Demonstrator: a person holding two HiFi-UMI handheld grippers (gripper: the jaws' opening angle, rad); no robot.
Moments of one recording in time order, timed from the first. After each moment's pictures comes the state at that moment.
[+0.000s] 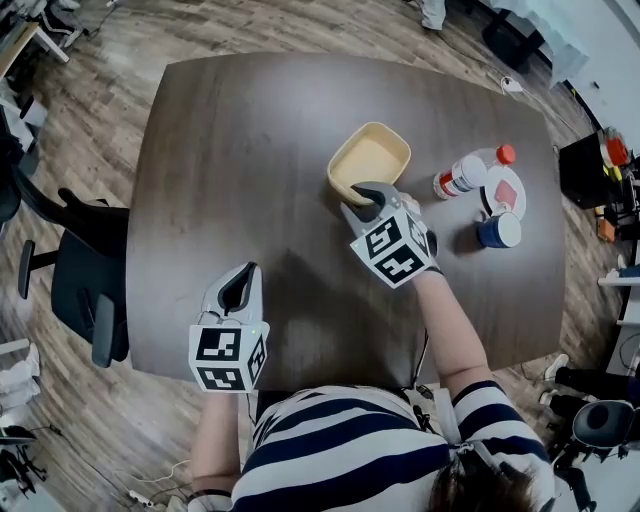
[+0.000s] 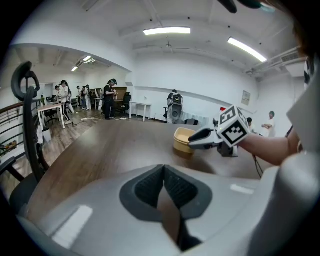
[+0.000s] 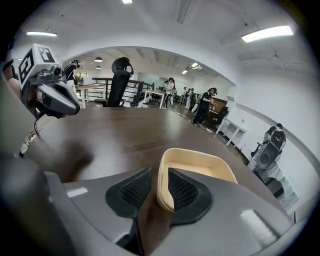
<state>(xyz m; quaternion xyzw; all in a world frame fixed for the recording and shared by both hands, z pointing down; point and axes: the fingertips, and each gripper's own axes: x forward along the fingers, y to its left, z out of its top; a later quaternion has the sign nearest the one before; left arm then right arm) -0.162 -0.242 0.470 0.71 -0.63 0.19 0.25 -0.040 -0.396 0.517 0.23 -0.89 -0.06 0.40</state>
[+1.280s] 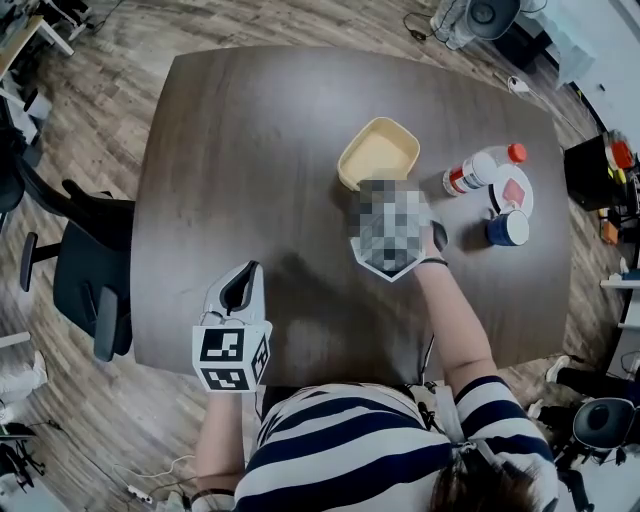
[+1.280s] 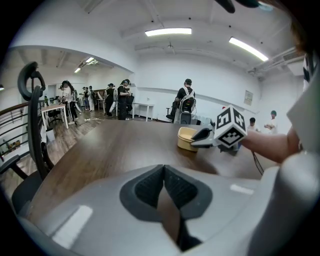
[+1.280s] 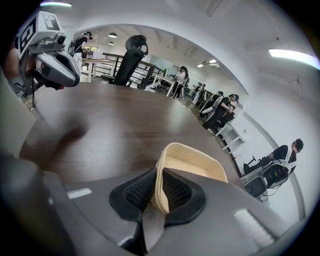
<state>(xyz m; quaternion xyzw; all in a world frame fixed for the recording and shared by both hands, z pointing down) -0.178 -0.229 0.477 0.70 -0.64 0.19 0.25 -0.046 -0.397 0.536 0.21 -0.84 -0.14 0.49</state>
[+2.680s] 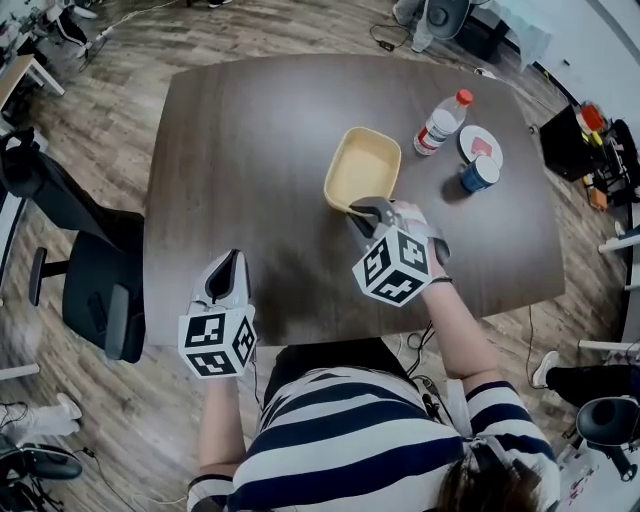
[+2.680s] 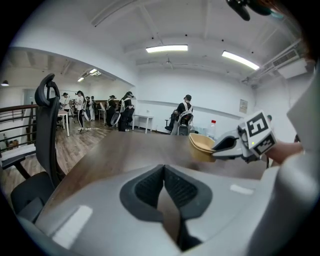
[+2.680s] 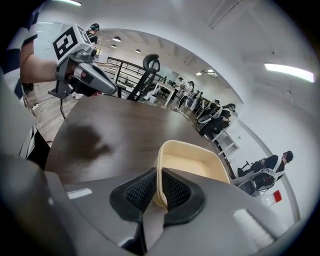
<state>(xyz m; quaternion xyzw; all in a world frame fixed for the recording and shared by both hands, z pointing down) -0.195 -0.124 0.424 0.72 -0.65 0.13 0.20 -0.020 -0.220 0.460 0.22 -0.84 -0.17 0.46</state>
